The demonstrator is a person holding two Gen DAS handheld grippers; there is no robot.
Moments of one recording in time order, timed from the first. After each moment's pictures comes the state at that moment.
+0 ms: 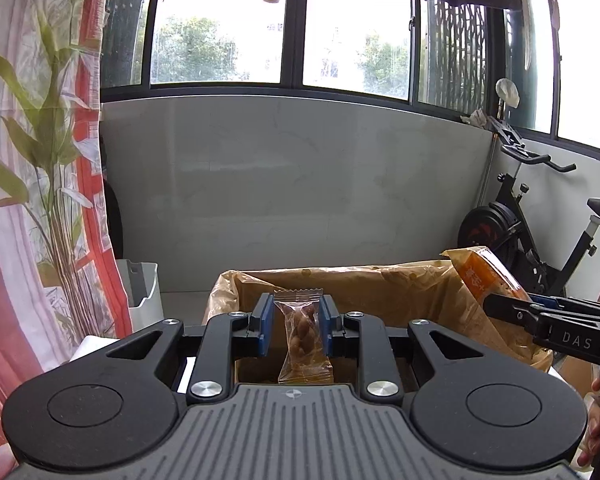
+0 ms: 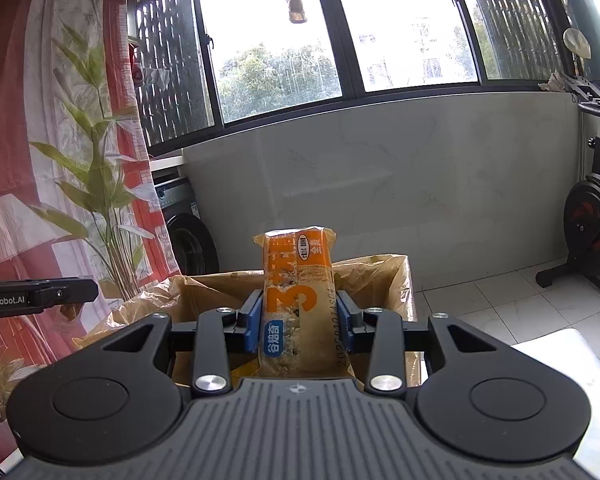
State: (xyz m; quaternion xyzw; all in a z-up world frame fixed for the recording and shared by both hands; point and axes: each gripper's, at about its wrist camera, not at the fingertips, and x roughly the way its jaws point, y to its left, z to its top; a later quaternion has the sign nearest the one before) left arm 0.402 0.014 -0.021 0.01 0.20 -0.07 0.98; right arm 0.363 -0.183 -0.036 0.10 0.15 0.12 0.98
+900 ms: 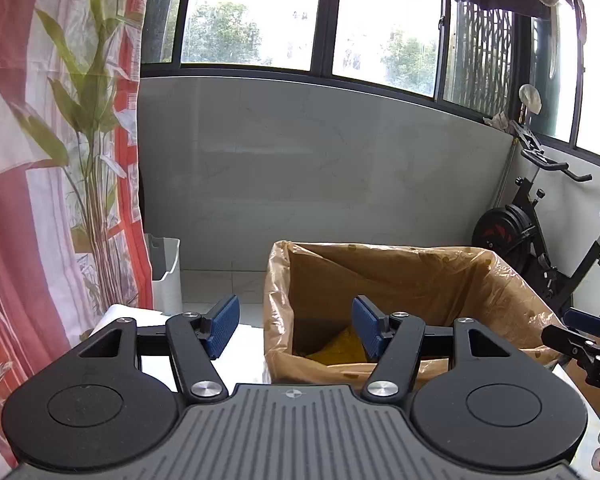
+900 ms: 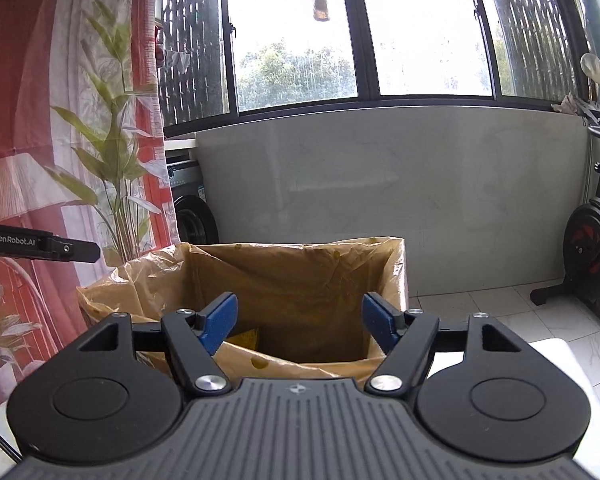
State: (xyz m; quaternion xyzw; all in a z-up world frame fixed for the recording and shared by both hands) left arm 0.368 0.080 -0.032 -0.02 0.22 -0.04 0.97; right arm 0.318 -0.188 -0.054 0.05 0.14 0.13 0.98
